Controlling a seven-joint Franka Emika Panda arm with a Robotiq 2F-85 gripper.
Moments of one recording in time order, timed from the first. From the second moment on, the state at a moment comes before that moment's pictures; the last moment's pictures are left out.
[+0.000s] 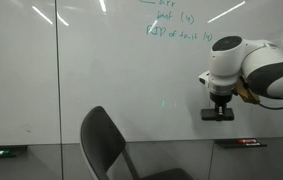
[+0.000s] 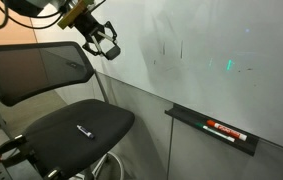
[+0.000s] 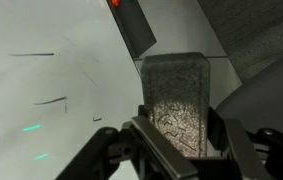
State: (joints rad) arm 0.22 -0.10 0.04 -2.40 -1.01 2.34 0.18
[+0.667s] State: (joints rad) arm 0.15 -0.18 0.13 -2.56 -1.32 2.31 0.93
